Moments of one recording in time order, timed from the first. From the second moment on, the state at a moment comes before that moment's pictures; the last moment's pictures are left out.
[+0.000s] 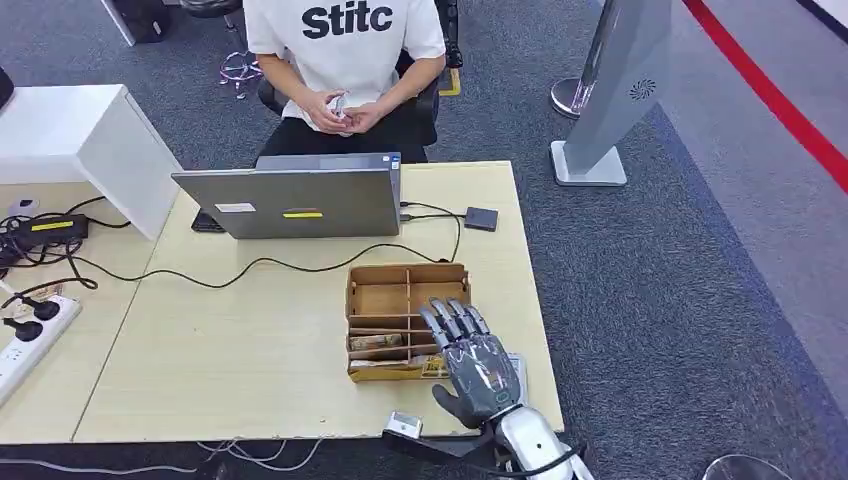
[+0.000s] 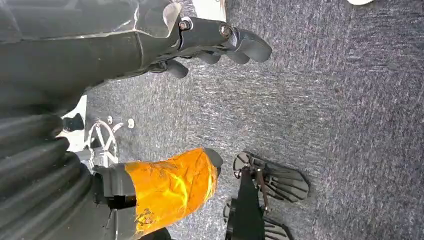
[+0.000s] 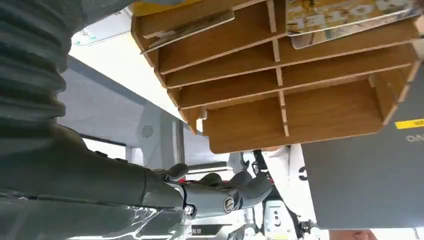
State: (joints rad) left arm -0.18 -0.09 1.09 -0.41 -0.86 -0.08 0.16; right arm -0.05 0.11 0.58 -1.33 1.35 -0.26 -0.24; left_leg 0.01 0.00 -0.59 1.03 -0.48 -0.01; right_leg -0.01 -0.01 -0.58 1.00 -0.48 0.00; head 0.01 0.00
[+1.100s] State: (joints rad) left arm -0.18 -0.09 1.07 -0.42 -0.85 -0.07 0.17; right arm -0.06 0.11 0.58 -1.30 1.42 -0.26 -0.21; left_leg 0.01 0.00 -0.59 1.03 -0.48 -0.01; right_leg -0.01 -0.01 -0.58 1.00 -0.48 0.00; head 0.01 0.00
